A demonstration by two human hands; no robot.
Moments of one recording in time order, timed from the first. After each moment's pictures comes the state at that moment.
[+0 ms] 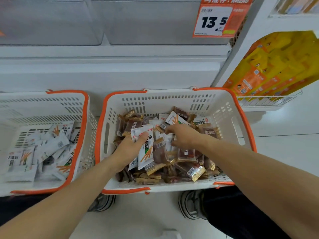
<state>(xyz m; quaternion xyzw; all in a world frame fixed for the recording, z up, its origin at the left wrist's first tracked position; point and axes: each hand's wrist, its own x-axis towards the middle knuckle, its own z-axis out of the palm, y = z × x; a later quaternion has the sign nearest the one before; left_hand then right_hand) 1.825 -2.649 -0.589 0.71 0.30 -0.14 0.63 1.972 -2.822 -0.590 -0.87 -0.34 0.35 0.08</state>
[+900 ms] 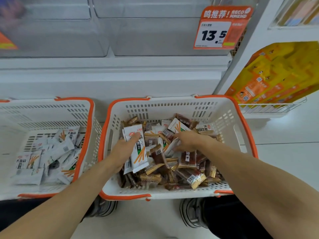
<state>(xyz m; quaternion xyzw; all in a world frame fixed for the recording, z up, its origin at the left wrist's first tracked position) 1.833 -2.633 -0.574 0.65 0.41 -0.11 0.63 2.002 -2.825 -0.611 -0.85 -0.35 0.40 -0.03</state>
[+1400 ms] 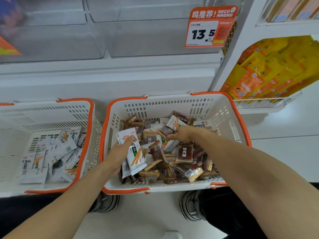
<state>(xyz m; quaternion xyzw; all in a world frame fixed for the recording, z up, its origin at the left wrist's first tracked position) 1.812 -2.641 -0.569 0.61 0.46 -0.11 0.63 2.014 -2.821 -0.623 -0.85 -0.26 0.45 0.01</state>
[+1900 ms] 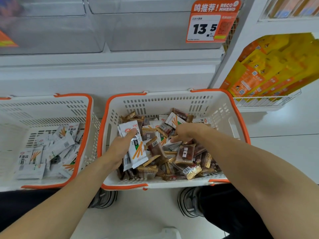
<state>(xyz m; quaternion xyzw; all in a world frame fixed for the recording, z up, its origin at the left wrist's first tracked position) 1.822 -2.649 -0.561 0.61 0.44 -0.09 0.65 2.013 -2.821 -0.614 -0.83 -0.34 0.43 -0.09</state>
